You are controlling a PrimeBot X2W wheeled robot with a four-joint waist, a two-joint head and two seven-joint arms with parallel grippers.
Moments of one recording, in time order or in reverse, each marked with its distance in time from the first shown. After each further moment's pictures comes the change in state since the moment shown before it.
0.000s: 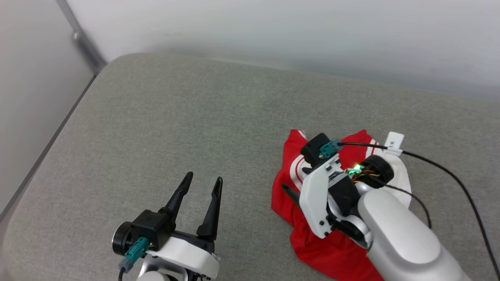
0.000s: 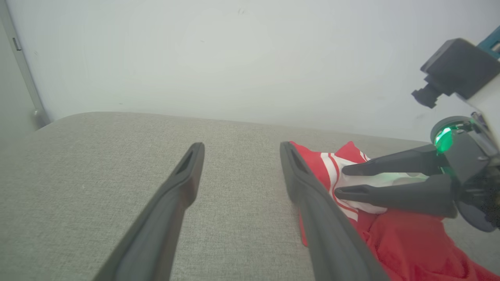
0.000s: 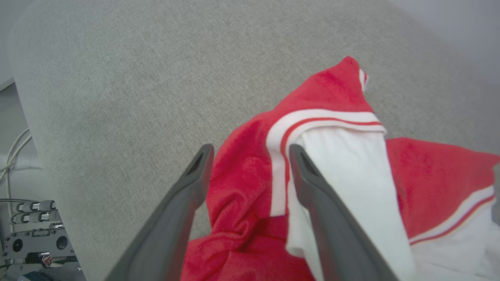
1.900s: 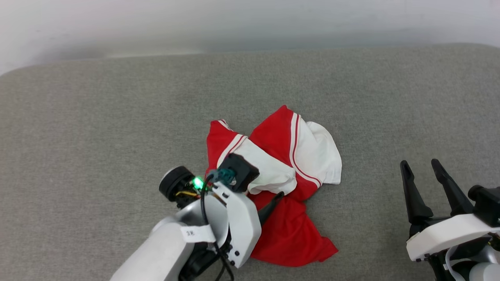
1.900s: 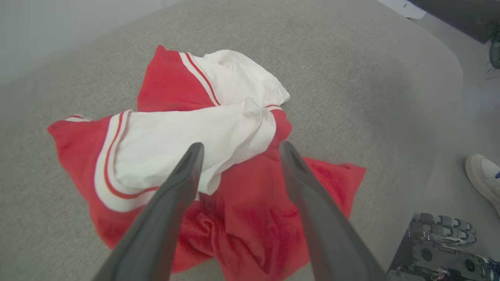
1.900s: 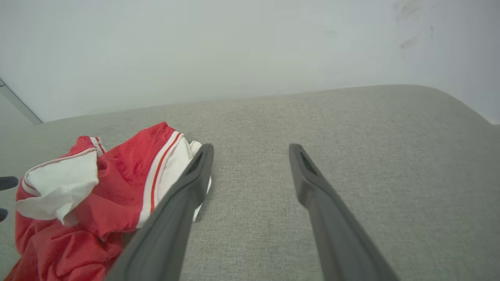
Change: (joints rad) left arm -0.307 0.231 -0.395 -0.182 -0.221 -0.002 0.774; right arm 0.532 0.045 -0.638 -0.511 -0.113 0.000 -0.490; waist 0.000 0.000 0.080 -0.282
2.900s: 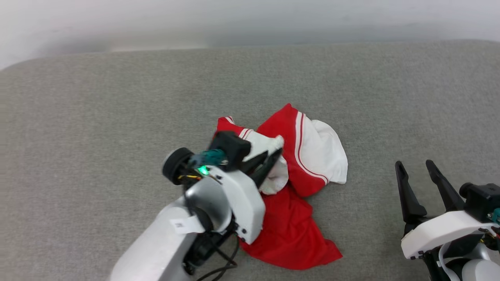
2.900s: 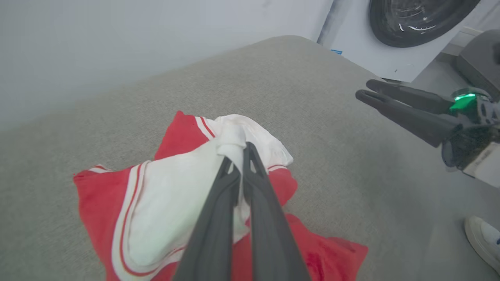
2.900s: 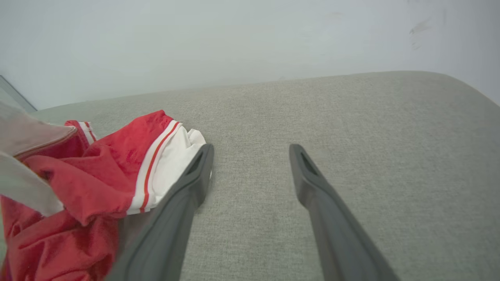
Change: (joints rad) left arm -0.077 -0.050 0.002 0.030 -0.043 0.057 -0.156; right arm -0.029 0.021 -0.002 0.052 -0.037 0.000 0.005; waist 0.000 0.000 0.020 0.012
